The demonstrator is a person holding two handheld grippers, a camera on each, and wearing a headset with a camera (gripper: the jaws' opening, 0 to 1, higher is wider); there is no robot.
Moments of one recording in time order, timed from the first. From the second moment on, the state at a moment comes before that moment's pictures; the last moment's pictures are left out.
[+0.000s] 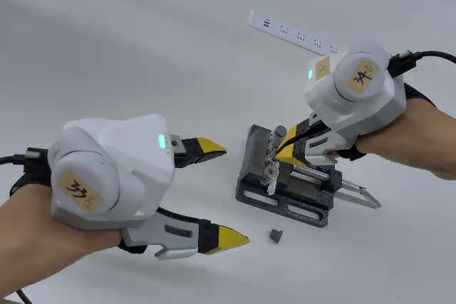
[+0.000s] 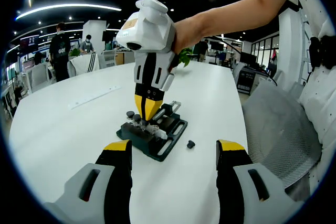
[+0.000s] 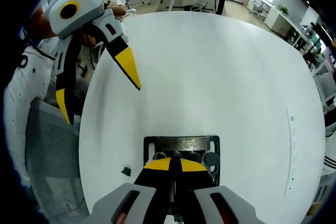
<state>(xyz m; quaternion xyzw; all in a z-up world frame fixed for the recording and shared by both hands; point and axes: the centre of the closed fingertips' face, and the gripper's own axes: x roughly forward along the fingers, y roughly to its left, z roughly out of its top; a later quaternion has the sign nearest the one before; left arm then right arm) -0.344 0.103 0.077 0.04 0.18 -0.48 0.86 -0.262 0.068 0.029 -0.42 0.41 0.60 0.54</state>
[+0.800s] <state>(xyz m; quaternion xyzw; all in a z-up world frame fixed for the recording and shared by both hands) -0.341 0.102 0.078 0.04 0.17 -0.48 0.86 -0.260 0.070 0.028 -0.43 0.42 0.60 0.53</state>
